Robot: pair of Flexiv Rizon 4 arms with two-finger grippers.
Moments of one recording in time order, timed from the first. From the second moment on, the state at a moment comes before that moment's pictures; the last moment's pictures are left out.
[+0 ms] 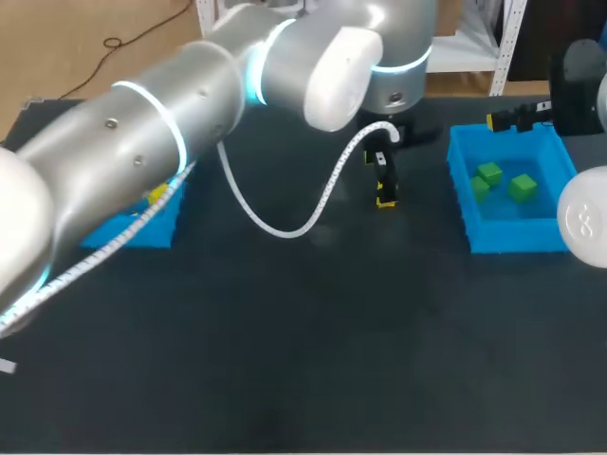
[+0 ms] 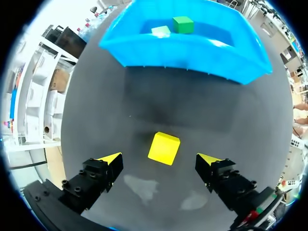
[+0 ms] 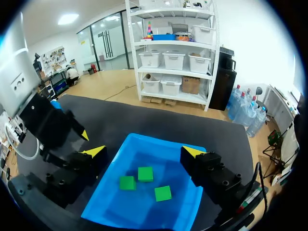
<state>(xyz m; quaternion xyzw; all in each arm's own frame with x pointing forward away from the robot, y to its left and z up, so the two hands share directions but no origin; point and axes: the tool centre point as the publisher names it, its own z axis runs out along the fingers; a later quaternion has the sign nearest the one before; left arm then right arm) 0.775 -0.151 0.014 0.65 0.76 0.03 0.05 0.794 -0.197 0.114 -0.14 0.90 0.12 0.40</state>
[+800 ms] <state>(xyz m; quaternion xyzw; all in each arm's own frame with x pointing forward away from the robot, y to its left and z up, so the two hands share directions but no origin) 0.778 -0.161 -0.004 0.66 0.75 0.05 0.03 0.794 -0.197 0.114 -0.14 0.90 0.12 0.40</state>
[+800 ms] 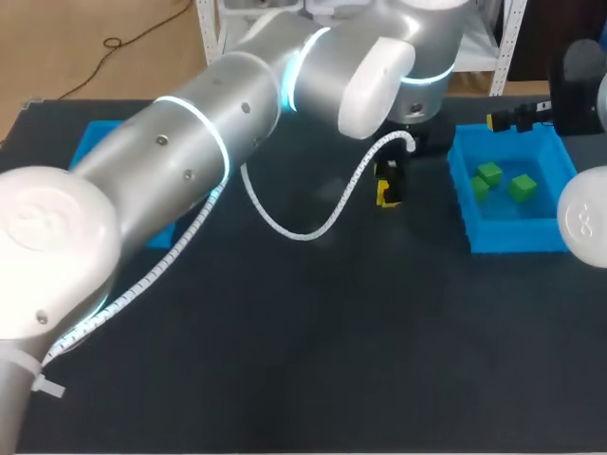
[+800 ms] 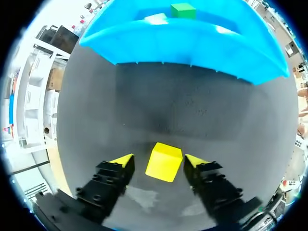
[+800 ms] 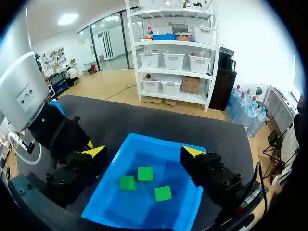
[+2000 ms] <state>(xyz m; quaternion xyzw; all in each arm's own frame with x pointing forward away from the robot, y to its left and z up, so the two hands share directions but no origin) 0.839 0.120 0.139 0.25 0.96 0.16 0.04 0.794 -0.197 0.114 -0.14 0.90 0.12 0.40</state>
